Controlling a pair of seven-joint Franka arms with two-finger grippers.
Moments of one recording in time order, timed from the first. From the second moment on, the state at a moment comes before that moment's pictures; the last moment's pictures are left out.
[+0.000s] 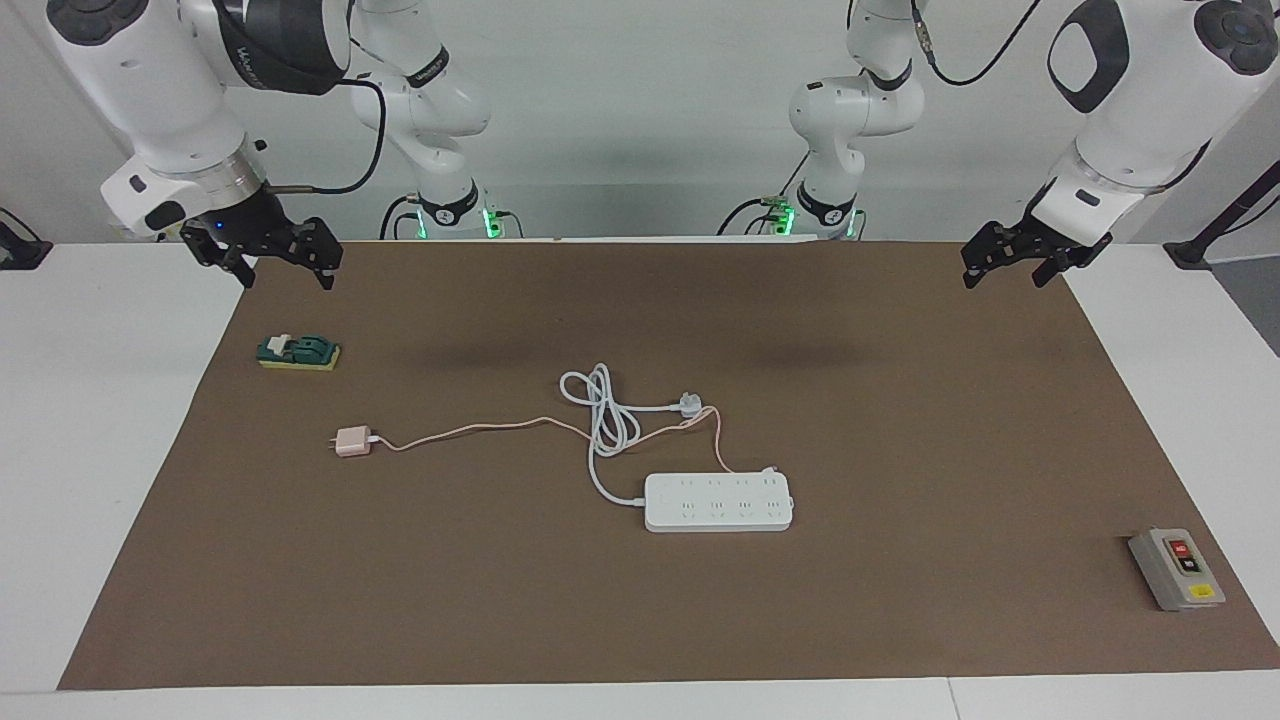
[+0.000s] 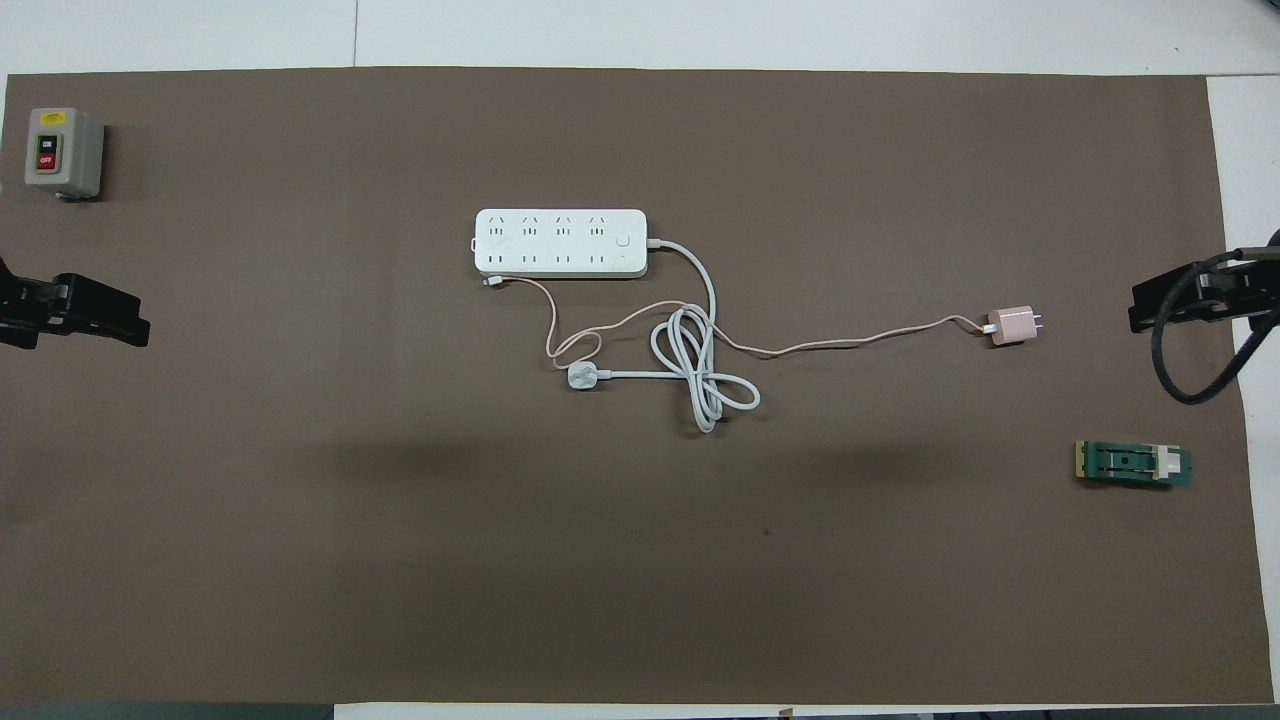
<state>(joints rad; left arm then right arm) 0.01 0.01 -0.03 -1.61 -0.01 1.52 0.04 -0.13 0.01 0.08 -1.60 -0.06 1.53 -0.03</state>
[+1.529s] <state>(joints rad) 0.01 0.01 -0.03 -1.61 -0.01 1.52 0.04 -0.33 0.12 0.06 -1.68 0.22 1.55 0.35</state>
